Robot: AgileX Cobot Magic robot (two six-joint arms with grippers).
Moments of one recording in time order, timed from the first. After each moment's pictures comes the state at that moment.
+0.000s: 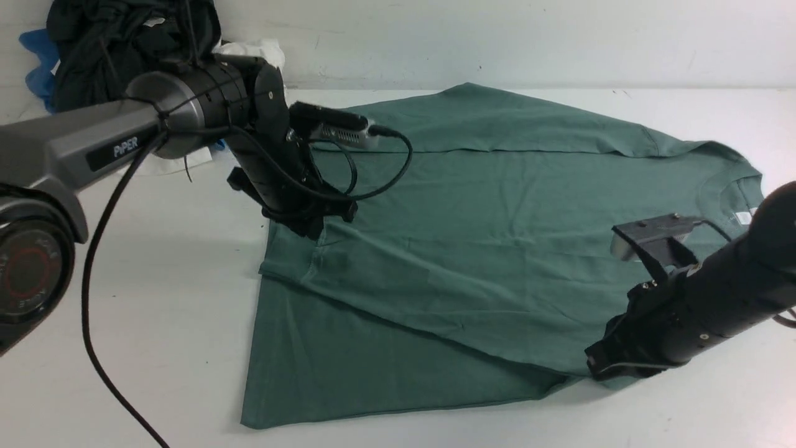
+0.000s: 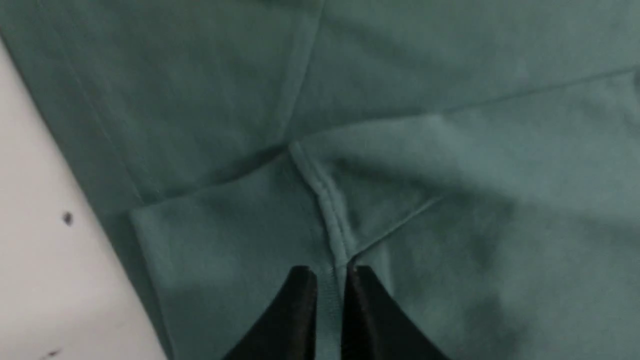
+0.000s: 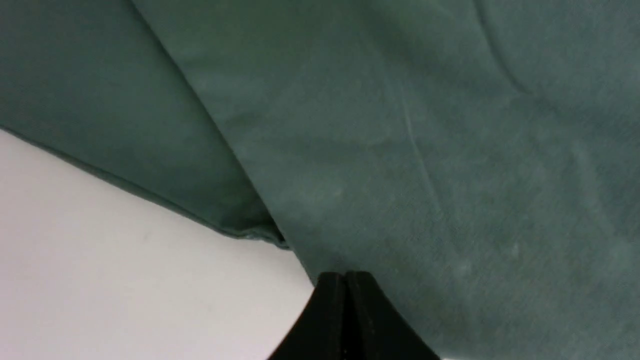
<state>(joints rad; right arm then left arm) 0.22 1.66 -0.88 0.53 0.78 -0.62 -0.29 2.19 -1.73 -0.13 0.91 0.12</state>
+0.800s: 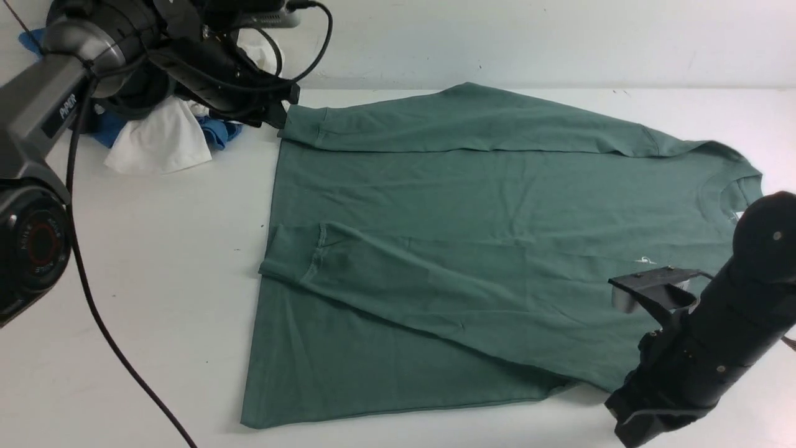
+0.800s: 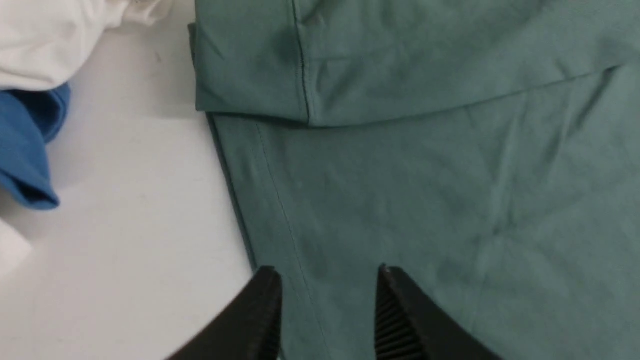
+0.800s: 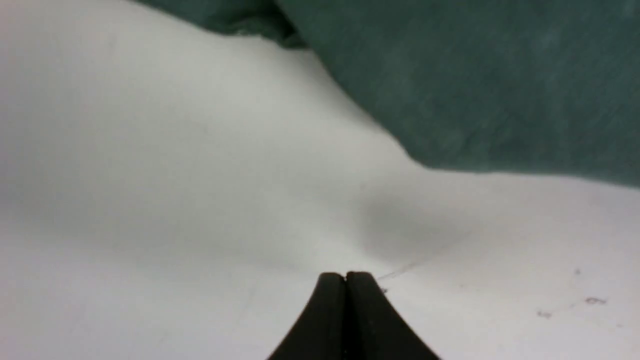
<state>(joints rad) 0.23 1.67 -0.88 0.39 1.01 -0.50 -0.07 2.38 -2.26 -0.36 0.94 0.23</state>
